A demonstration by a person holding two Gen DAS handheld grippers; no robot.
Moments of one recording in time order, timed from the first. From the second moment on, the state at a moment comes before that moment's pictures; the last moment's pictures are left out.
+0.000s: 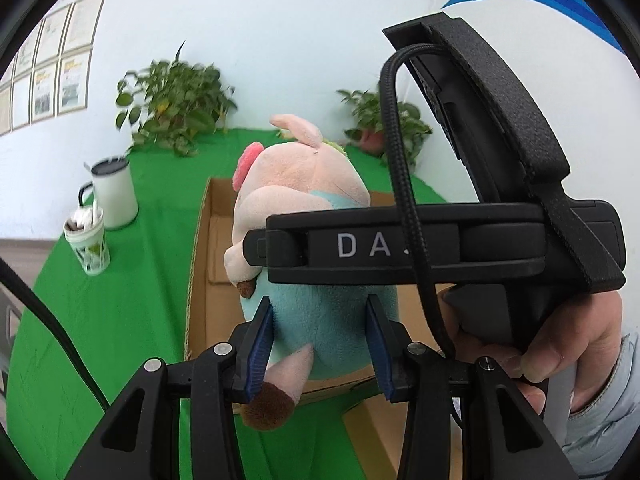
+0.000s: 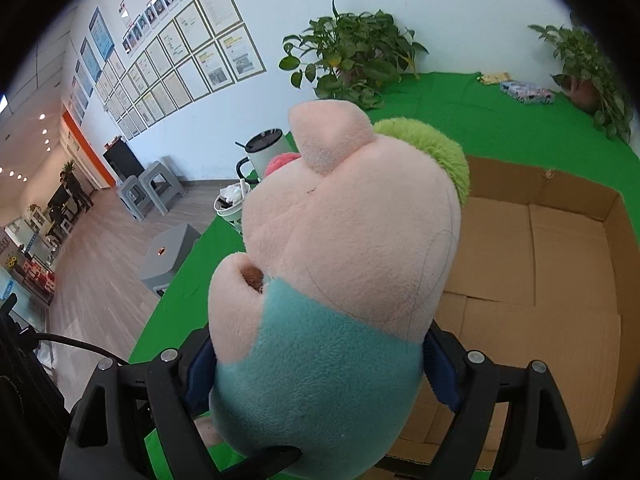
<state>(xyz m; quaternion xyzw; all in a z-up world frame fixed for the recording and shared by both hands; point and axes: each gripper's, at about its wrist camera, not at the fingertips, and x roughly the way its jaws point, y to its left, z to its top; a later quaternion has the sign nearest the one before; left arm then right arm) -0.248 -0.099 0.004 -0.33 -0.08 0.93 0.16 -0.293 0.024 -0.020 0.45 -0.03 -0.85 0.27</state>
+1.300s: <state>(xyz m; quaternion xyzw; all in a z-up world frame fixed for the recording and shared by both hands) -0.277 -0.173 -0.047 -0.42 -0.12 0.89 0.10 -0.329 0.016 -0.087 0.56 -0.07 -0.78 0.28</state>
